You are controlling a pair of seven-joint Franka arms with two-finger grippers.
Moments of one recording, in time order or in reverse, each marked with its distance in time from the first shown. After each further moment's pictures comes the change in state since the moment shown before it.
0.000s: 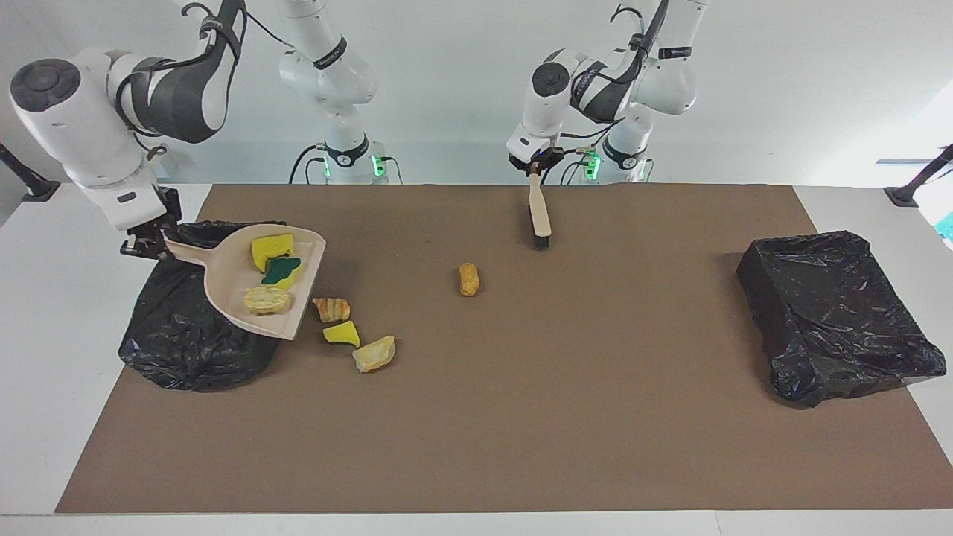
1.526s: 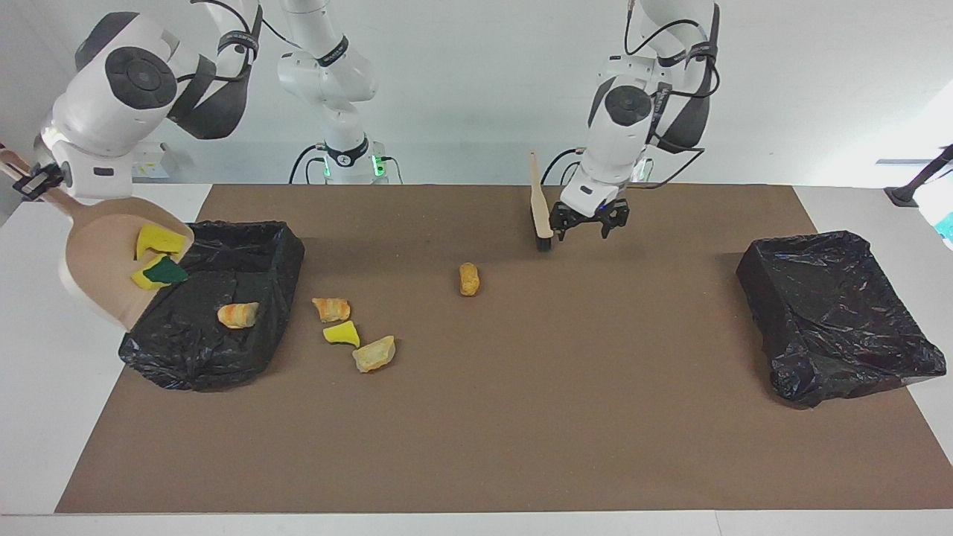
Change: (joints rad) left arm 0.484 0.282 0.034 0.559 0.268 -0.102 0.337; right arm 0.194 -0.064 -0.053 0.006 -0.756 -0.087 0.339
